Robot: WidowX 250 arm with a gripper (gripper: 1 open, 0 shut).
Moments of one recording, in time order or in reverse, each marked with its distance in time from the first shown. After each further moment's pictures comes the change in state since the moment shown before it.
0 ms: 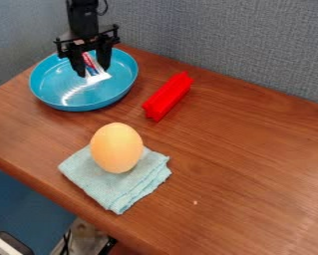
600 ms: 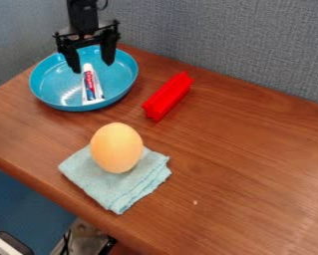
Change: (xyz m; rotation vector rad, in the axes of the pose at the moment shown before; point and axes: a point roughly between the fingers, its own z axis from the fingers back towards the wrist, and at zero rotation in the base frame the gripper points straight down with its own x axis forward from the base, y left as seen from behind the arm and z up) arm -0.001 0.000 0.009 0.006 0.025 -0.035
